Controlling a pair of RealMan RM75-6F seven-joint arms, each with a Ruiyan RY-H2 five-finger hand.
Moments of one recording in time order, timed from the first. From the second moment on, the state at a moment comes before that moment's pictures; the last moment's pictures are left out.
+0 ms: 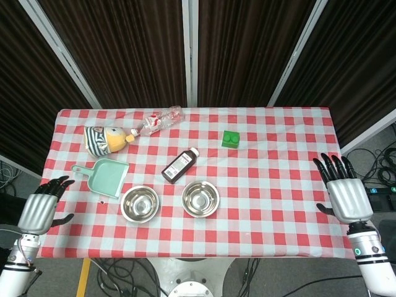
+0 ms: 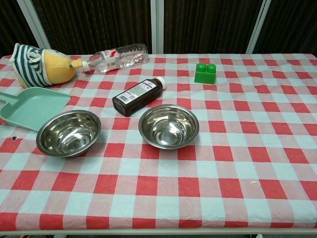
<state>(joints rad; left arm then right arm) -0.17 -1.25 -0.03 -1.53 1.52 1.40 0.10 0.37 -0.92 -0.01 -1.95 -1.30 1.38 -0.39</state>
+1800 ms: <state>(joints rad) -0.40 -1.54 0.06 -1.36 1.68 1.12 0.43 0.33 -0.91 0.11 -1.78 -1.25 1.24 -0.19</state>
